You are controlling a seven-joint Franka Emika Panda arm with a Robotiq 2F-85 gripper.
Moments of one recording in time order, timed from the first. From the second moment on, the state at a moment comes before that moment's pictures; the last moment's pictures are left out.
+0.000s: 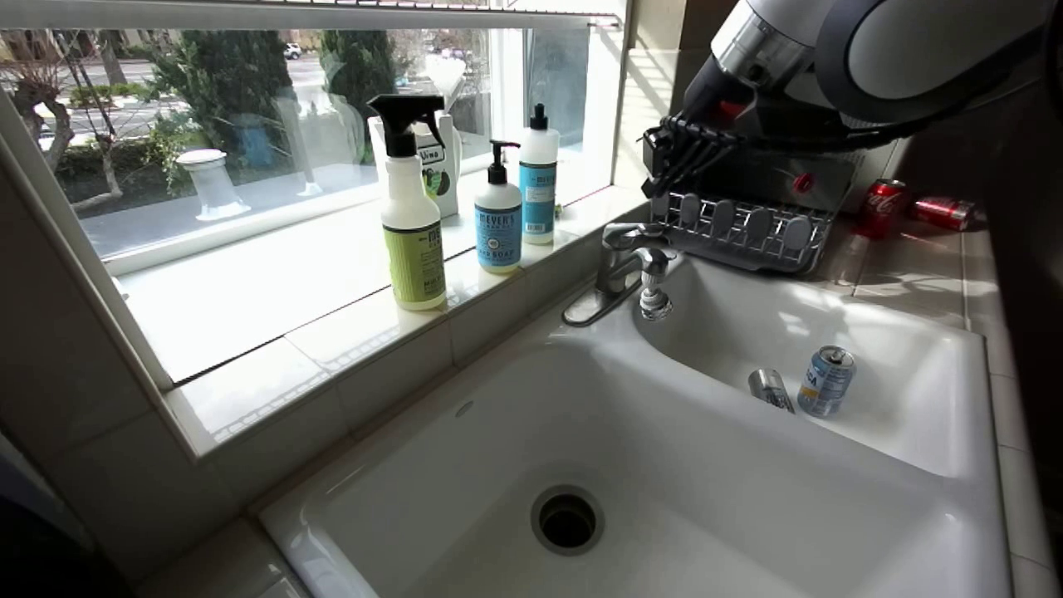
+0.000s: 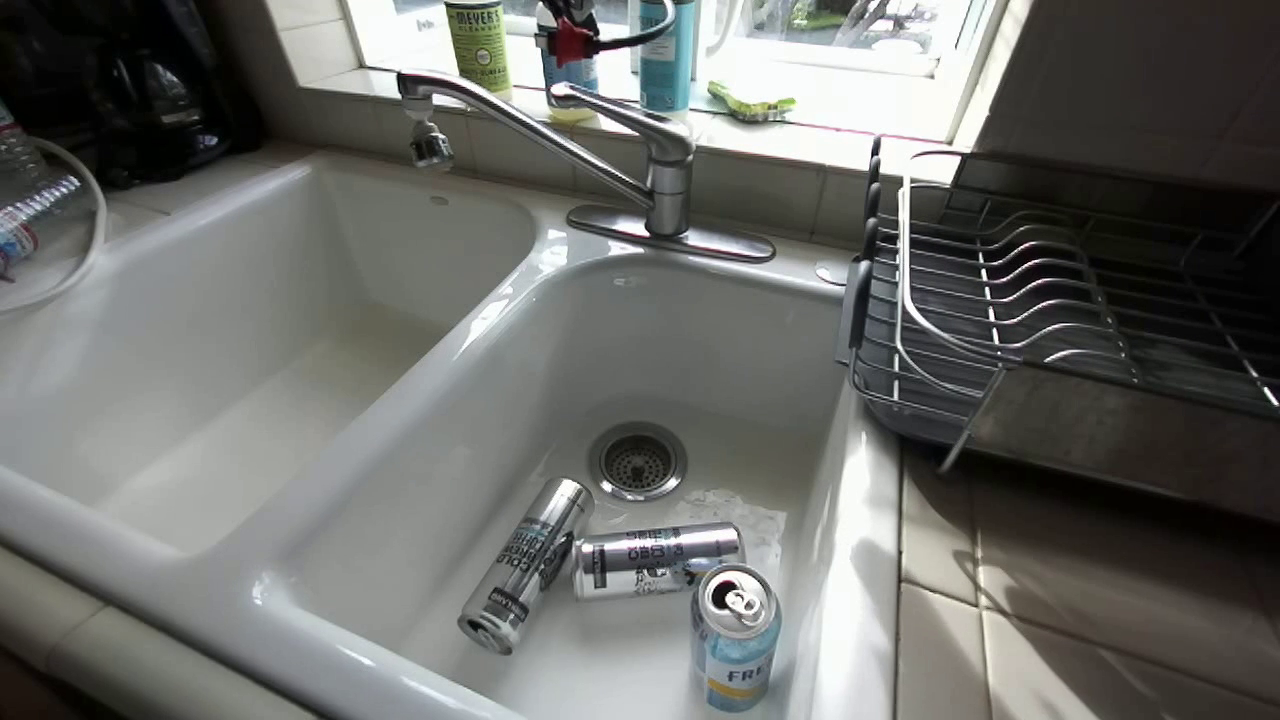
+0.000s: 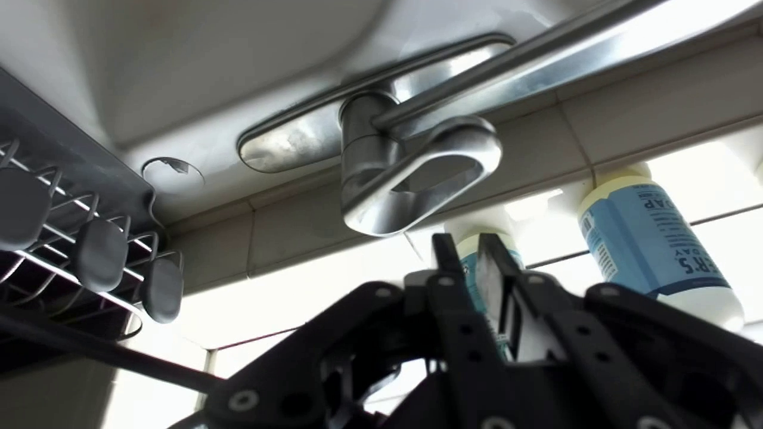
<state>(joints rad) -0.07 -0.23 0.06 -2.23 -0.16 2.58 0.42</state>
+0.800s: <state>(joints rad) 0.02 -0.48 0.09 -2.33 -0.07 2.29 0.29</state>
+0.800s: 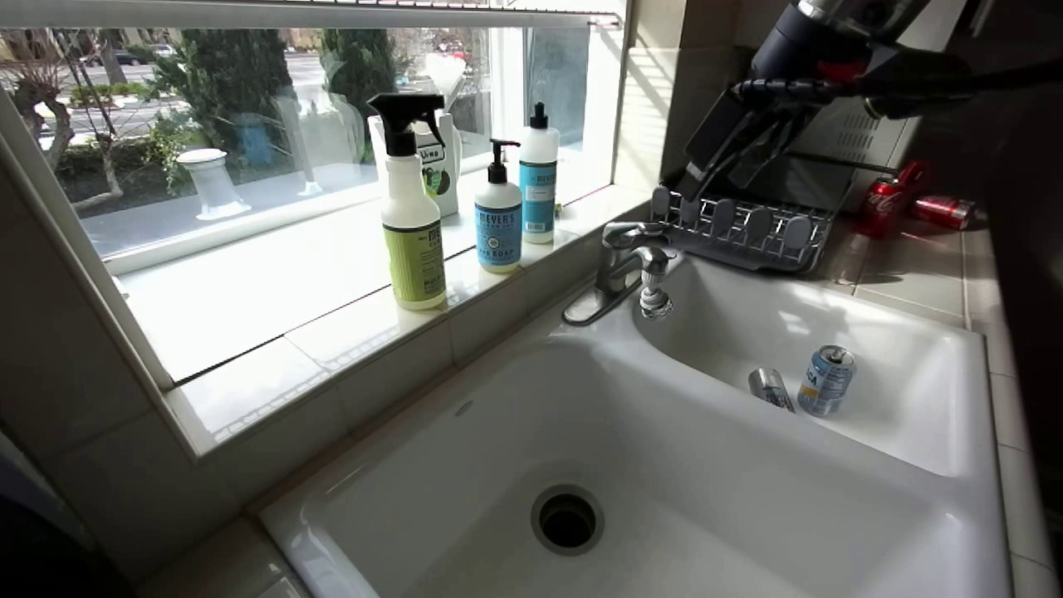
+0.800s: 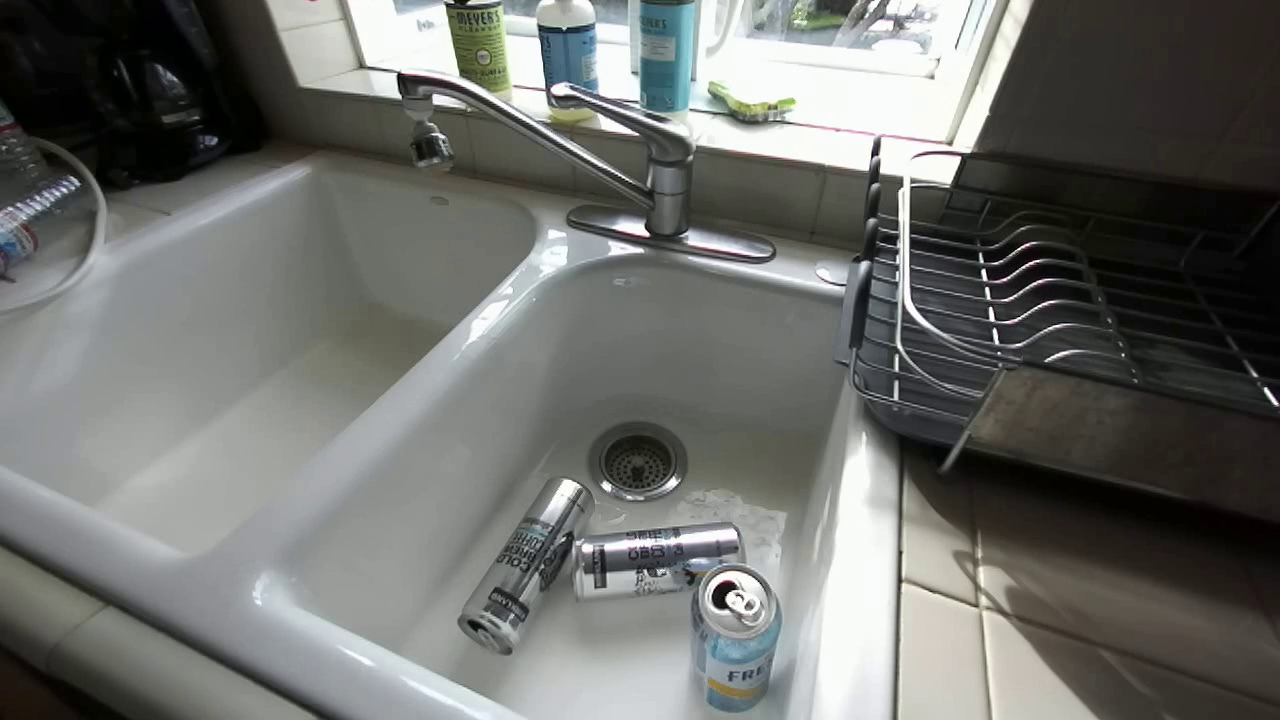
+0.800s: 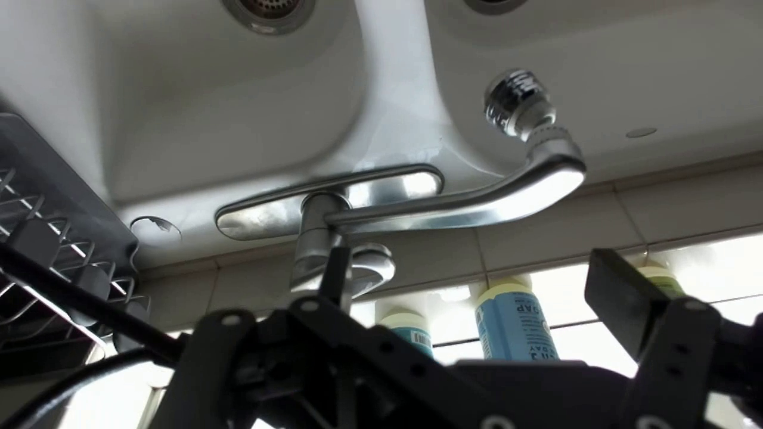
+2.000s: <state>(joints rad) 0.12 -0.80 0.09 -2.52 -0.01 2.02 0.11</state>
